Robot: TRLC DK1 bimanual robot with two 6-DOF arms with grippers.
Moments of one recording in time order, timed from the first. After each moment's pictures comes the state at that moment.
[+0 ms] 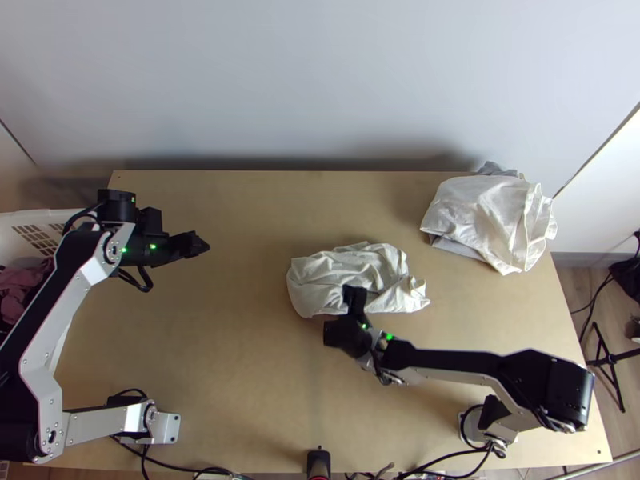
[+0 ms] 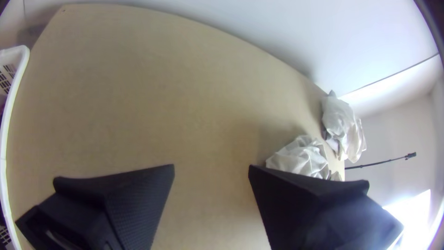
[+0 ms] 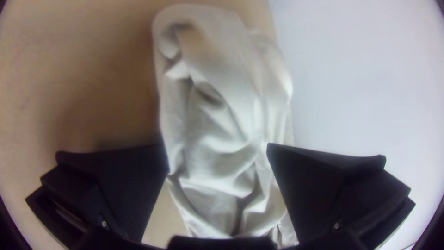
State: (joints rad) left arm 0.03 1.38 1.15 -0.75 0.42 -0.23; right arm 1.12 1.68 0.68 0.32 0.69 -0.83
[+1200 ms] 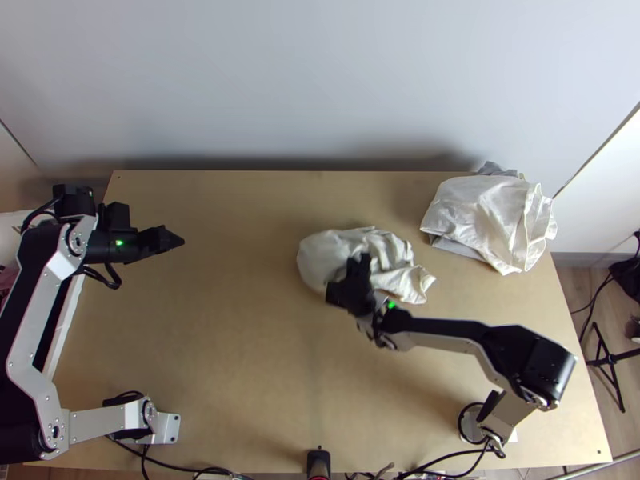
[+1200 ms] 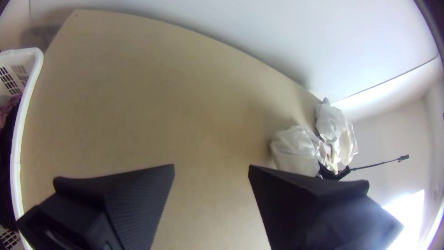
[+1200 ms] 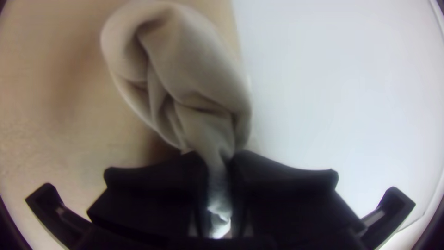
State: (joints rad) left arm 0.21 1.37 1.23 -0.90 0.53 -0.07; right arm 0.91 1.79 0.81 0.51 0.70 -1.02
